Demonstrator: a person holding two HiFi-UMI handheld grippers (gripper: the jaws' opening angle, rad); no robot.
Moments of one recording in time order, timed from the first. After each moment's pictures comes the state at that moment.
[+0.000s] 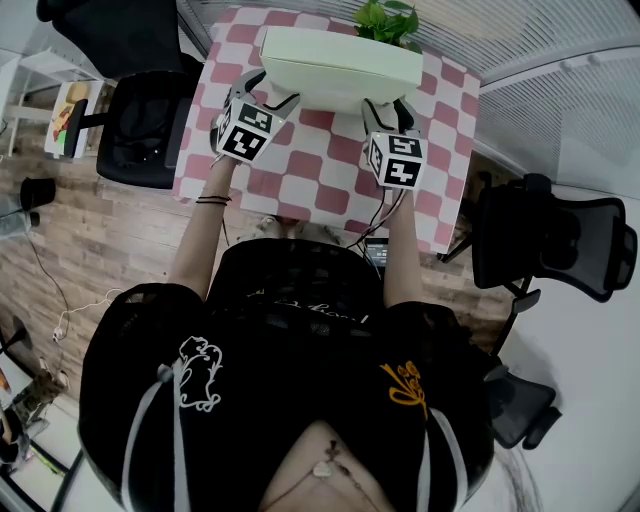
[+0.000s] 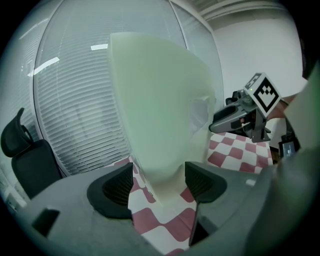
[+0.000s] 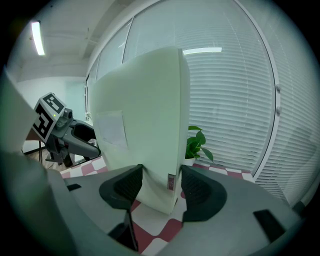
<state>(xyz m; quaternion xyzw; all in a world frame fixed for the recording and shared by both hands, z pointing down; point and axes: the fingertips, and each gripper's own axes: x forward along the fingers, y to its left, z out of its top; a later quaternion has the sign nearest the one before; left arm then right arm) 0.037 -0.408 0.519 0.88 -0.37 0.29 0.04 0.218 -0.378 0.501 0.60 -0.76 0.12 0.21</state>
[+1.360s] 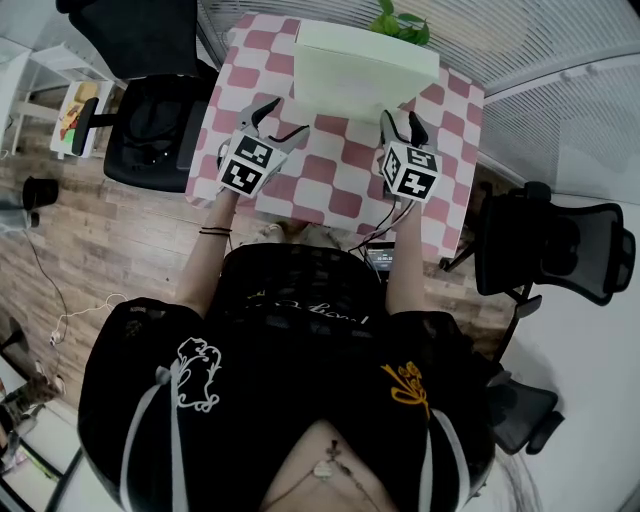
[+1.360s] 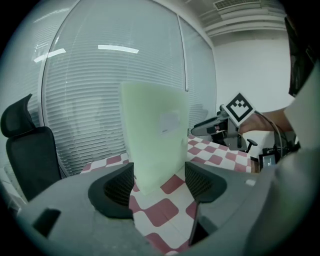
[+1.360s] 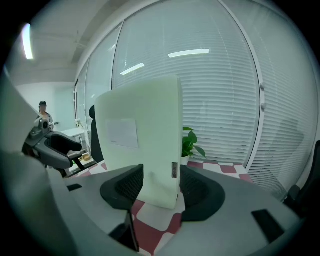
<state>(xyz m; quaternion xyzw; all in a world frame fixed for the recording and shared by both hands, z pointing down) 0.013 -0.343 0.502 0.91 -0.33 0.24 0.07 0.220 -0.359 0.491 0.64 -0.73 0.14 0.18</state>
